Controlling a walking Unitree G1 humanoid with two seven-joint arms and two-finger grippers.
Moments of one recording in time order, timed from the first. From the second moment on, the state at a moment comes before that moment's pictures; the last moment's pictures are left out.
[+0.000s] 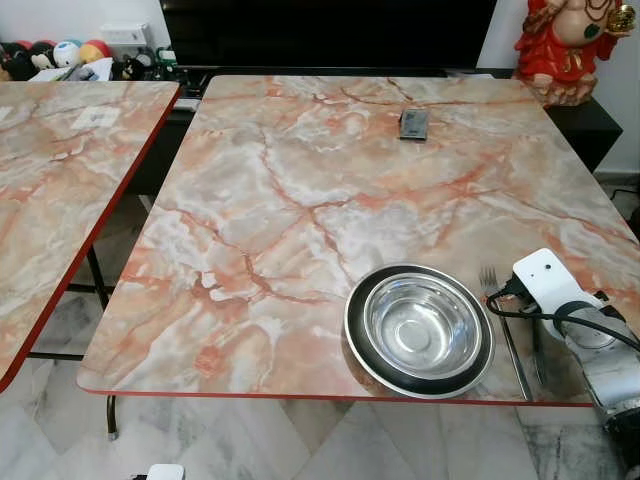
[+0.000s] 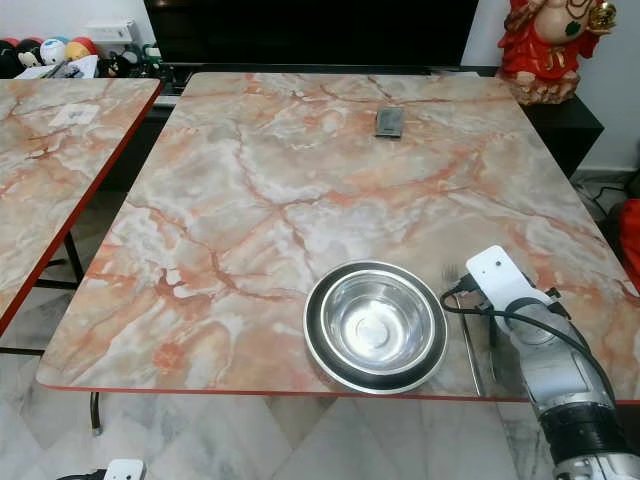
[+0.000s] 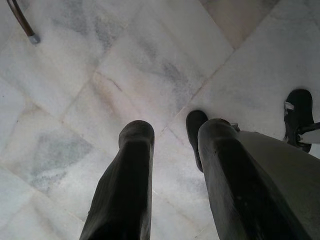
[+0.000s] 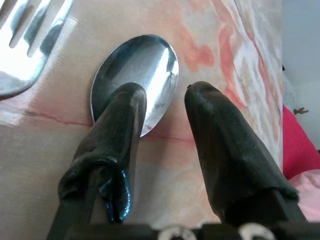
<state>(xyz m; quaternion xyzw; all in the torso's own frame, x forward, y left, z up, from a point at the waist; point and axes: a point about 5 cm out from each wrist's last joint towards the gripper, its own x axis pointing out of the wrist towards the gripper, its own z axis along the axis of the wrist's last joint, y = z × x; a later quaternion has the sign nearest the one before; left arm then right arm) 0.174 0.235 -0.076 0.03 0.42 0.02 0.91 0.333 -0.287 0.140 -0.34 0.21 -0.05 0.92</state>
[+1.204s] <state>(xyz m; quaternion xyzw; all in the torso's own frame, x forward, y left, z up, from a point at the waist) 0.174 0.235 -0.076 0.03 0.42 0.02 0.91 0.333 -0.280 0.142 -0.35 0.21 -0.03 0.91</state>
